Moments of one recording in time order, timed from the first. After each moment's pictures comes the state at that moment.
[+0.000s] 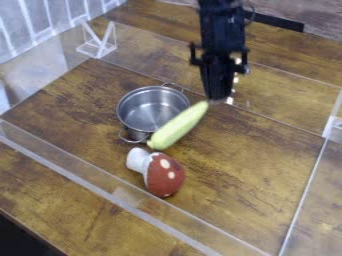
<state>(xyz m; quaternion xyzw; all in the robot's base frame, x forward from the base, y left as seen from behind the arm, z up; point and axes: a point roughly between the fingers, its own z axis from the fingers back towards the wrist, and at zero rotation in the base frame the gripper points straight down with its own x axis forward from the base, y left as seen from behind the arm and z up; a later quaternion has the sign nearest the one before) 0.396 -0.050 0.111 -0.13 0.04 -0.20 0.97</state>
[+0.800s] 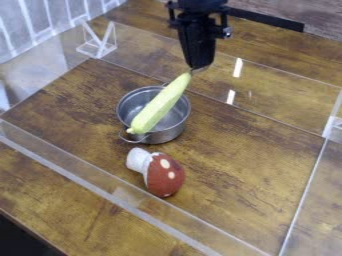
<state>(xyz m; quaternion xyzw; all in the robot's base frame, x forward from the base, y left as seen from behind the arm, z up) 0.372 -0.031 0.139 -0.11 0.00 -0.20 0.97</state>
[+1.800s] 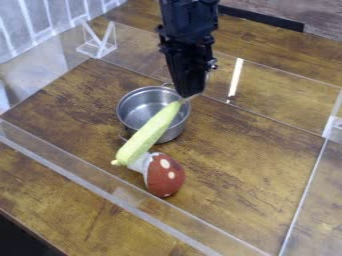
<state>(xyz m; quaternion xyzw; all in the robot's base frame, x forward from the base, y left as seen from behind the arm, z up) 0.337 -0.044 0.132 -0.12 -0.03 -0.24 0.96</state>
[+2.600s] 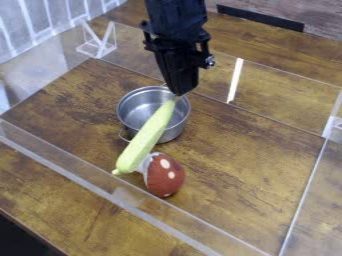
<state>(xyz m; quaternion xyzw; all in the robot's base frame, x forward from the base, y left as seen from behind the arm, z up) 0.328 -0.043 0.136 -0.10 -0.07 -0.17 0.98</state>
